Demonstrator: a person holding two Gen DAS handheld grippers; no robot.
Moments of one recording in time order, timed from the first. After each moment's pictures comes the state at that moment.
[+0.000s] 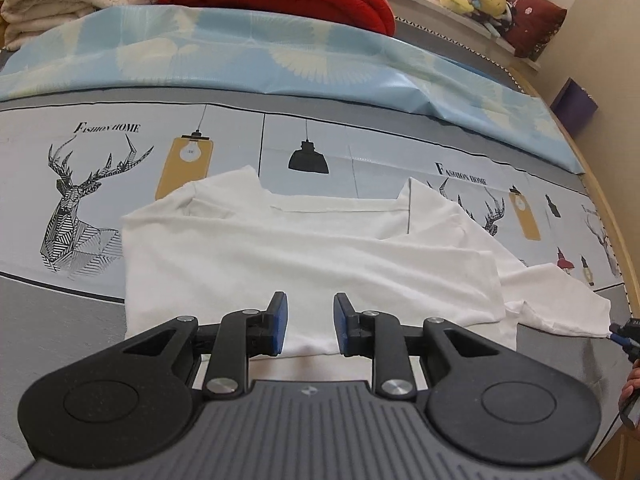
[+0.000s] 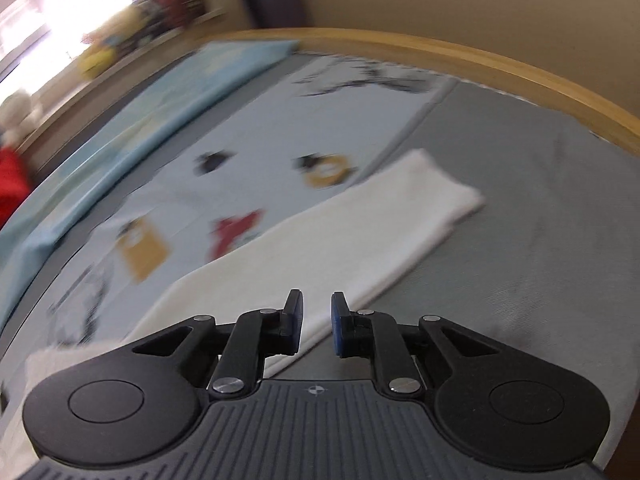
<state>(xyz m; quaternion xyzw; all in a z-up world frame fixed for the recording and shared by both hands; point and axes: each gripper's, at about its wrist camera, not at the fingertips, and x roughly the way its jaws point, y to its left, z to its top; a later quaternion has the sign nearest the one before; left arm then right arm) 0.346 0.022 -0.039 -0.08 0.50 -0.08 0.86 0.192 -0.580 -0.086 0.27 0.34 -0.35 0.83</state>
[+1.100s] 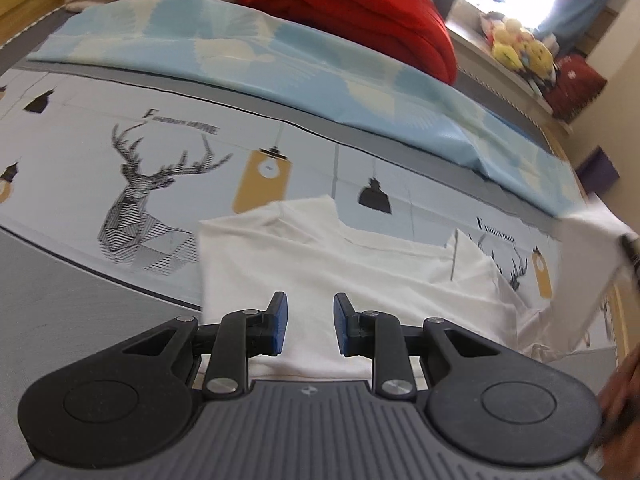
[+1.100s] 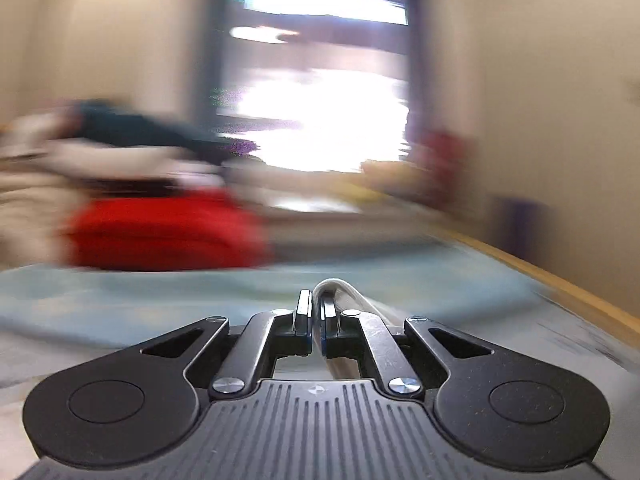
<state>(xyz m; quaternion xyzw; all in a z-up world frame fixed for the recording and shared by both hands) 0.346 0.120 -0.022 -0.16 0.48 -0.02 0.86 0.265 -0.240 0.004 -0.02 0.11 0.05 0.99</state>
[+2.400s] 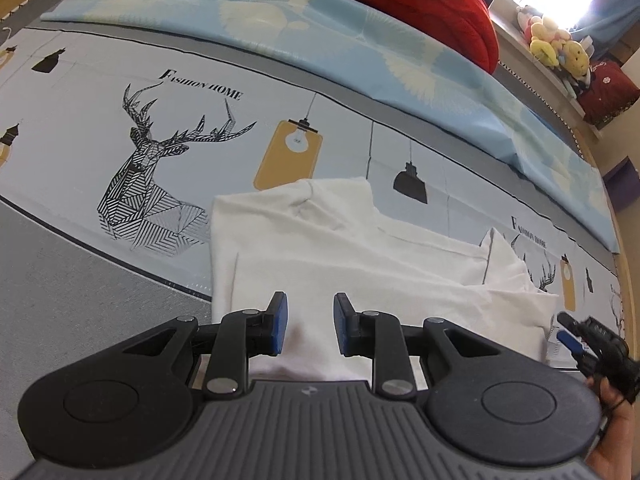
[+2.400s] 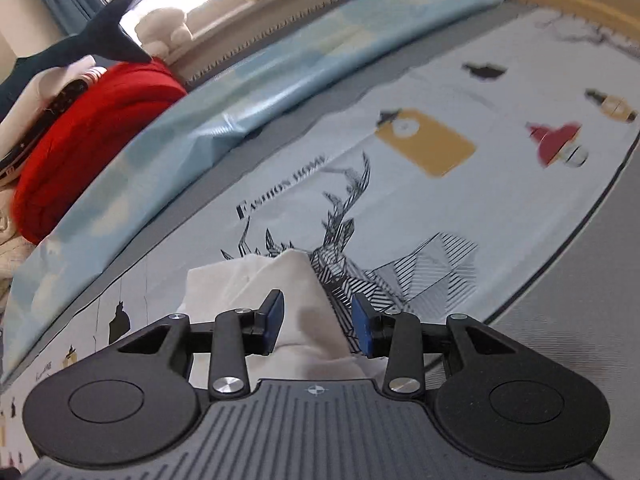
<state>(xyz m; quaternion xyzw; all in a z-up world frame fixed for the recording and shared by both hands) 0.373 0.121 -0.064 -0.17 0.52 0.01 0.84 0.345 -0.370 -0.130 0.27 0.39 -0.11 0.87</state>
